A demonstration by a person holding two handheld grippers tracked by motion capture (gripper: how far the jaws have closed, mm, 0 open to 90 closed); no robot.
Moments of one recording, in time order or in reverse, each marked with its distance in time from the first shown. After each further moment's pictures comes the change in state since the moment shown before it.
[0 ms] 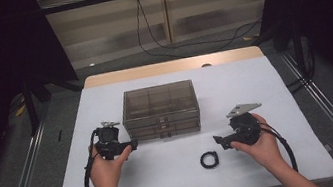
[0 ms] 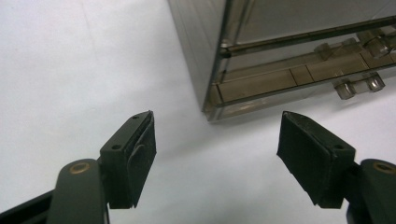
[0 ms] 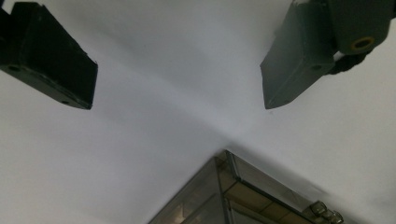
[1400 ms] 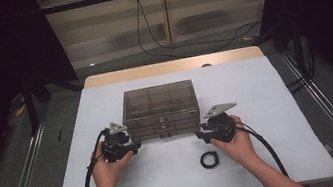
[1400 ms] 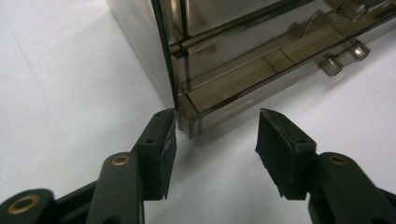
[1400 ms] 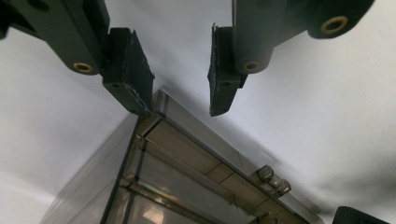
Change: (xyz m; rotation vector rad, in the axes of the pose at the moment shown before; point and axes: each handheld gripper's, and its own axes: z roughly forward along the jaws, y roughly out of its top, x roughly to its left) left arm 0.005 -0.012 0.025 -0.068 -0.124 0.194; right arm 0.030 0.025 0.038 -0.029 0.102 -0.068
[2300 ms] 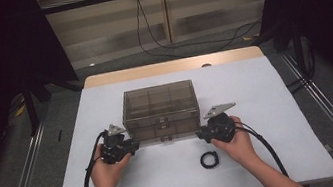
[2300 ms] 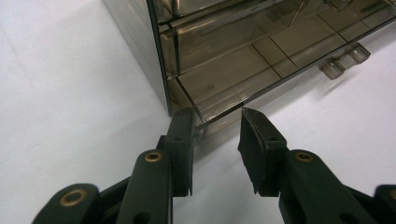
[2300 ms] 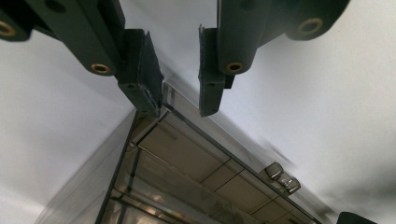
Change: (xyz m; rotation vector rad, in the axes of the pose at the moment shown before) left arm -0.002 -0.003 -0.005 0.022 -0.041 -0.015; right arm -0.001 -0.001 0.001 0.022 0.026 0.012
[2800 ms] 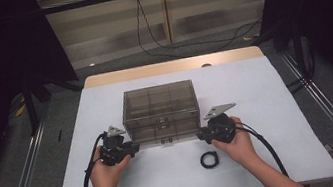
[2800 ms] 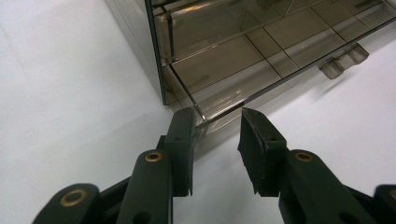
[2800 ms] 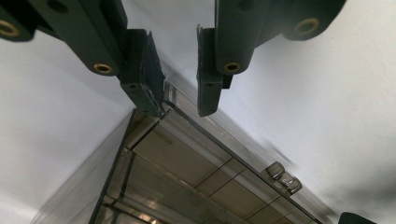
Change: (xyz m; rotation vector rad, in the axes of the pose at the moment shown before) left arm -0.002 -0.004 -0.003 0.005 -0.011 -0.036; right arm 0.001 -0.001 -0.001 0.005 0.013 -0.016
